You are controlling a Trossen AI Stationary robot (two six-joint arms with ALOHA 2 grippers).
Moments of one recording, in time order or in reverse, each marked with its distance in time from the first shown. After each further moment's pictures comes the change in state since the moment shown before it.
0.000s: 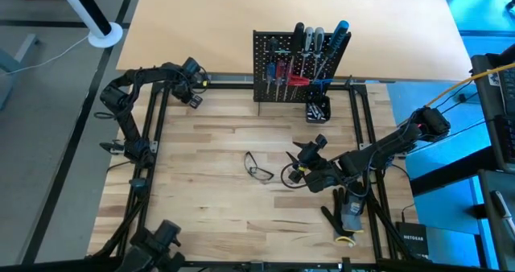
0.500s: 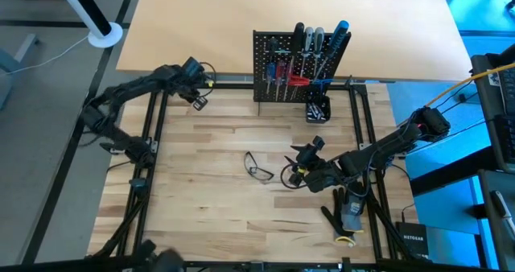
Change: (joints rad) left arm -0.208 -0.303 -0.005 -0.062 0.008 -0.009; right arm 0.000 0.000 0.000 0.013 -0.085 -0.003
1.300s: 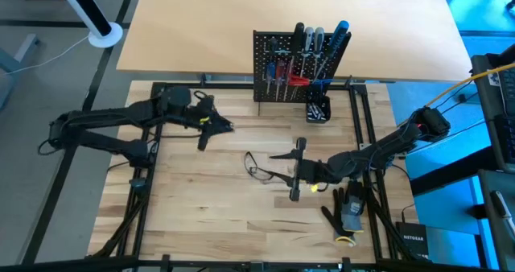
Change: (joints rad) left arm -0.643 -0.451 -0.147 0.597 0.480 -0.133; right arm 0.000 0.000 0.001 0.905 -0.379 -0.786
